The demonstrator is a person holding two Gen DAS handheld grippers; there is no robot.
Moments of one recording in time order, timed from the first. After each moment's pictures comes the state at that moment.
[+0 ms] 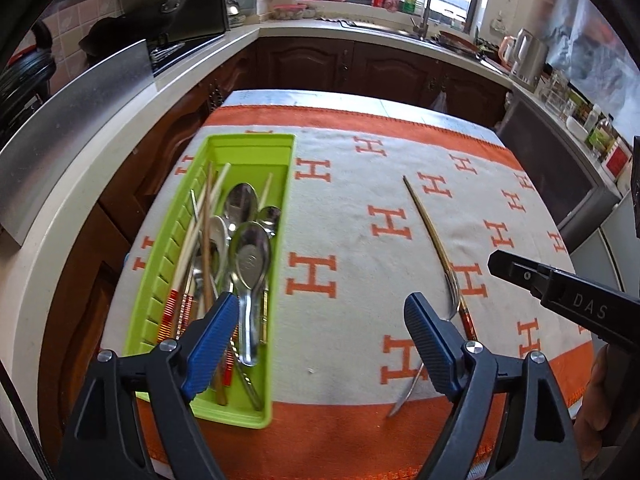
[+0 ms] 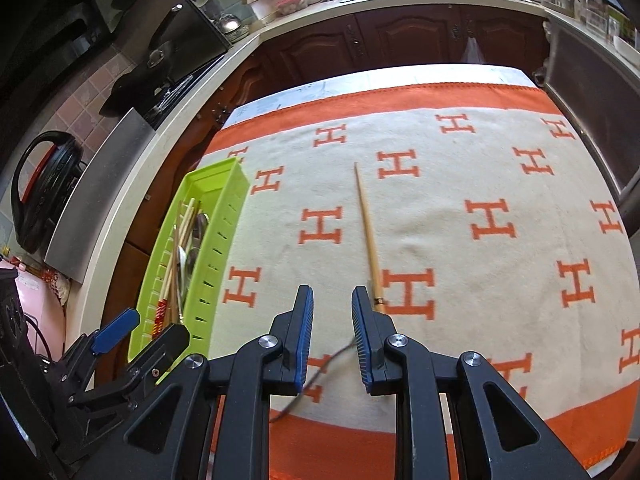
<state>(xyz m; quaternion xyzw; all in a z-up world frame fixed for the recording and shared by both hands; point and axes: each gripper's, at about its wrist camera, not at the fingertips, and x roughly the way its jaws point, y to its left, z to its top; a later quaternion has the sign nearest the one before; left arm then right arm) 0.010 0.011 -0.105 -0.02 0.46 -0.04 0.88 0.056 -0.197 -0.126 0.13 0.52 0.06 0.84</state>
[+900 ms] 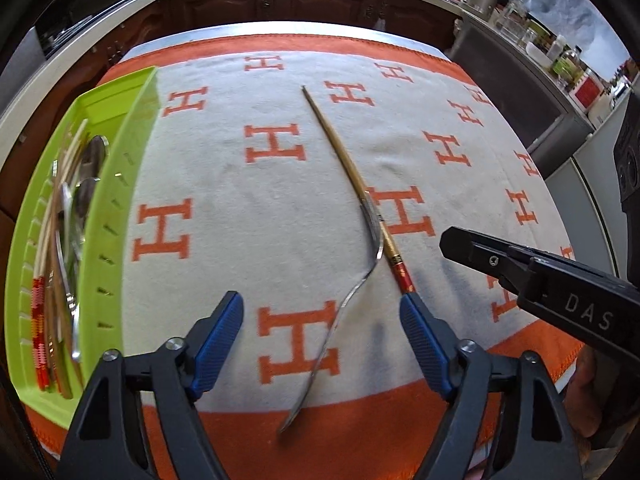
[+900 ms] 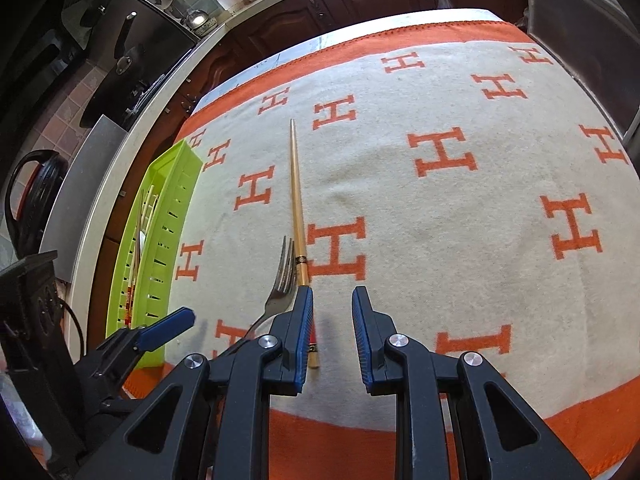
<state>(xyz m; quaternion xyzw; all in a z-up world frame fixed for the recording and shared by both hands) 0.030 -0.080 -0.174 0.01 0.55 -0.14 0.83 0.046 -0.255 -0.185 0.18 0.55 0.06 0.81</state>
